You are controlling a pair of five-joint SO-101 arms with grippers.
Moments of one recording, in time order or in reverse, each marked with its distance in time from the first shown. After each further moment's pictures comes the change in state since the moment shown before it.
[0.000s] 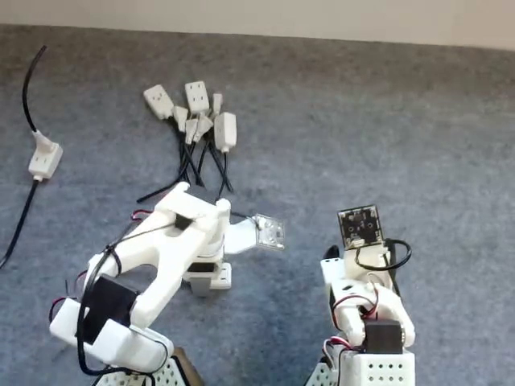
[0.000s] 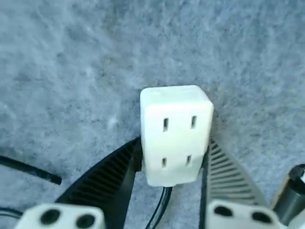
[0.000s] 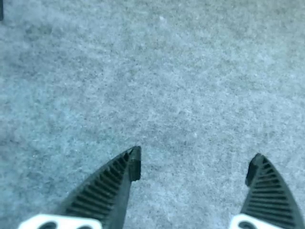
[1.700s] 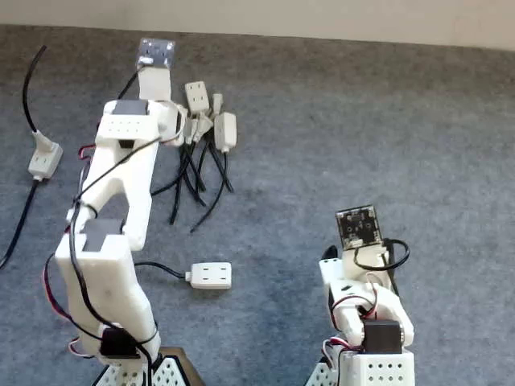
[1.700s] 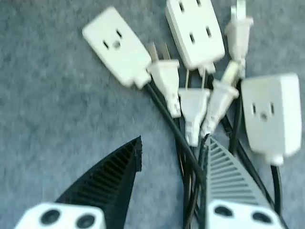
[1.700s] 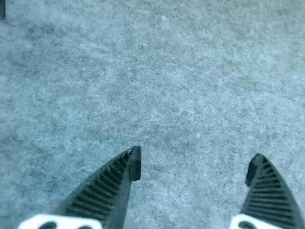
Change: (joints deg) left arm -24.8 28.5 -54.3 -16.1 59.3; right arm -1.7 0.0 0.0 0.0 0.0
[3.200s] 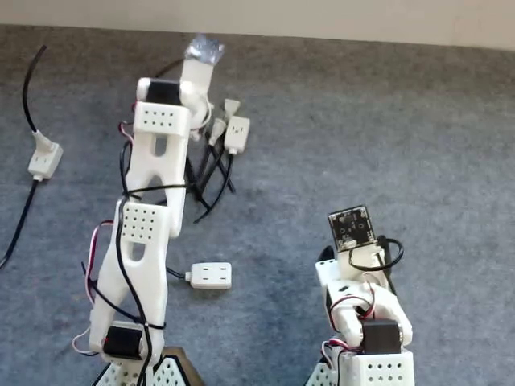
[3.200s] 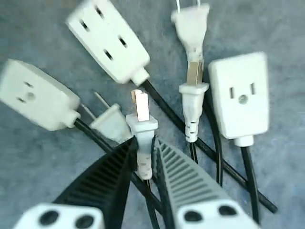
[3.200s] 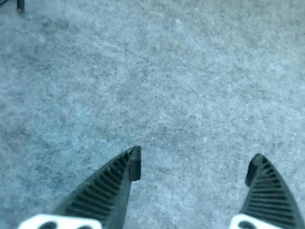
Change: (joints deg) left arm 6.2 37.5 -74.5 42.4 -12.3; right arm -0.9 0.0 0.0 0.0 1.8
